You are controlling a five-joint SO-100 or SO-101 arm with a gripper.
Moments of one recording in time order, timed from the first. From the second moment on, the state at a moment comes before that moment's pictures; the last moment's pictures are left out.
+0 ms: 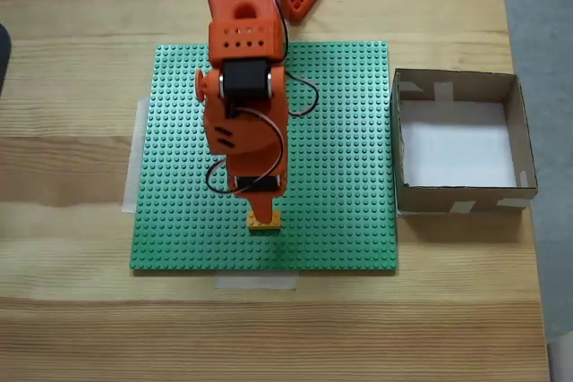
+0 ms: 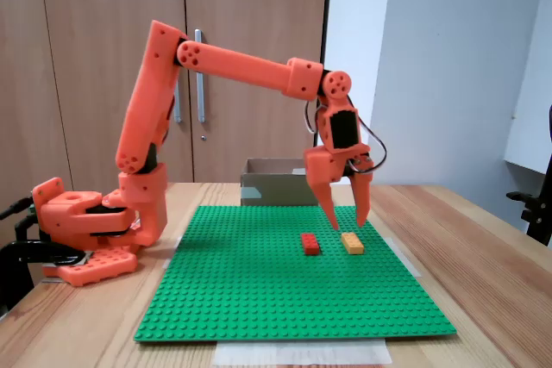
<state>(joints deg) -2.9 70.8 79.7 67.3 0.4</state>
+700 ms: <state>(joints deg) -1.8 68.5 77.8 67.2 3.1</state>
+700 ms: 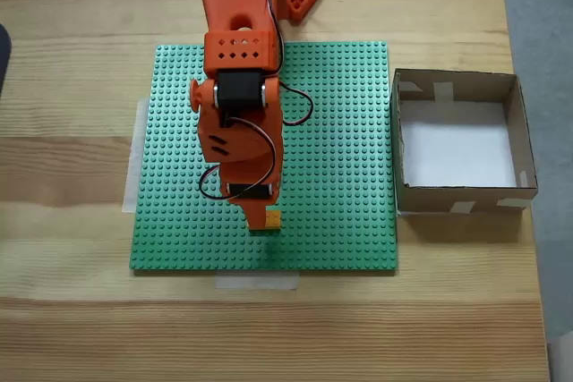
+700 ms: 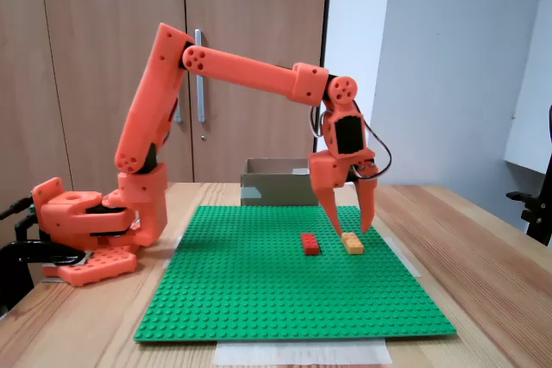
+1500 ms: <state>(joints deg) -1.2 63.7 76.6 65.8 3.5</state>
